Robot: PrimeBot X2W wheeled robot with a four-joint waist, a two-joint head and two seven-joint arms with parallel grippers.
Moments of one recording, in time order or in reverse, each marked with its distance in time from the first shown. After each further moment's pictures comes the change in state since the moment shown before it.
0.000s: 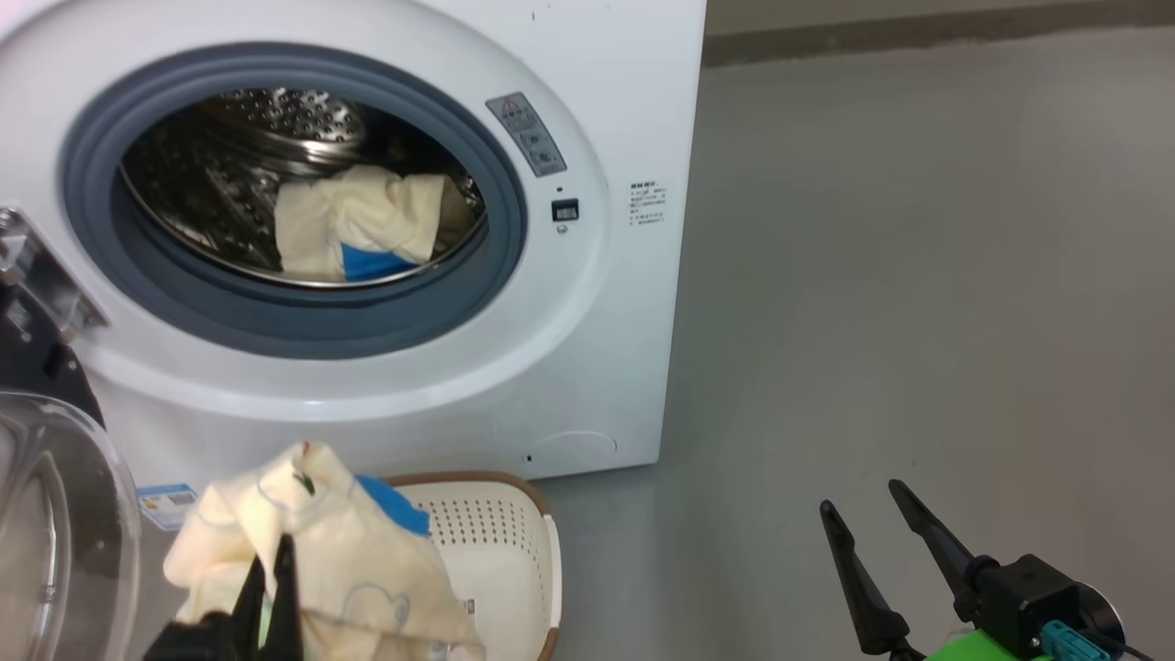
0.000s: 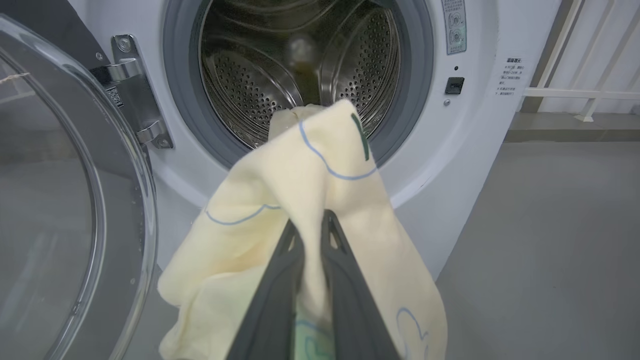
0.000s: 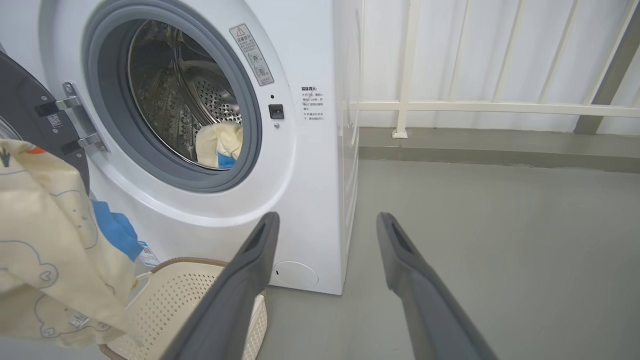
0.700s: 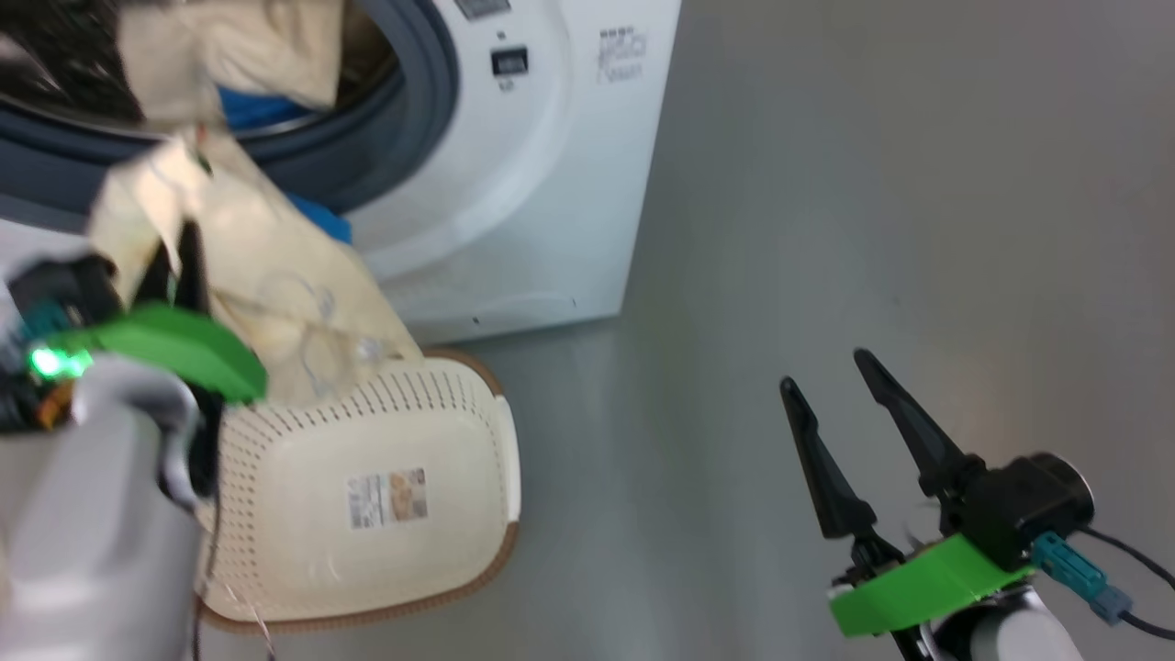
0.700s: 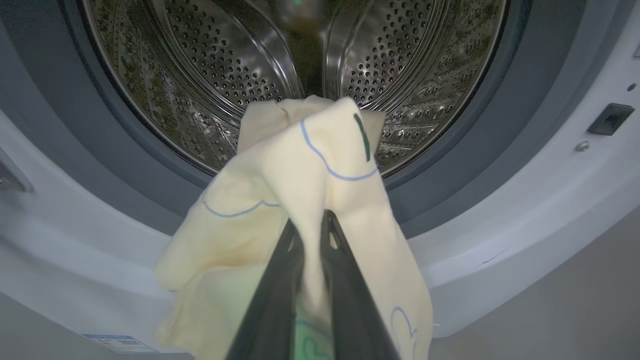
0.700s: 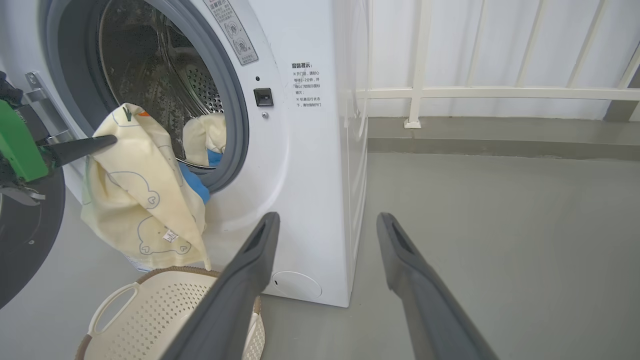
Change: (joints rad) left arm -0.742 -0.006 0.056 0.564 -0.111 -0.163 0.065; right arm -0.196 -0.001 0.064 -0.014 0.010 0.000 -0.057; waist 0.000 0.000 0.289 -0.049
